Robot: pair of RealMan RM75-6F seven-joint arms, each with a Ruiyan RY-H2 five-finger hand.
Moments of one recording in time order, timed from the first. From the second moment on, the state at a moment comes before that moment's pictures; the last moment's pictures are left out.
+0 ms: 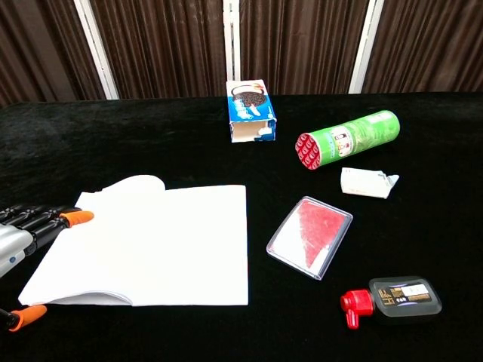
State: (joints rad) left arm -0.16 -1.63 0.04 -1.46 1.56 1.28 0.54; right arm 0.05 -1.14 0.05 -1.68 -1.51 1.50 -0.02
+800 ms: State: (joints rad) left arm -0.18 -1.70 0.02 -1.35 1.52 1.29 0.54; right arm 0.05 -1.14 0.04 -1.68 -1.52 1.50 -0.03
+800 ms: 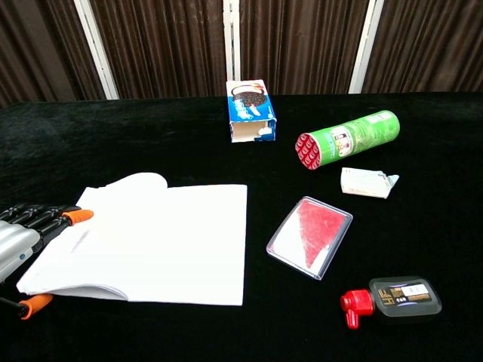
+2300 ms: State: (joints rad) left arm -0.27 -1.70 -0.04 -1.56 1.66 1.39 0.68; right arm 0.05 -1.14 0.04 -1.68 -1.52 1.49 -0.02
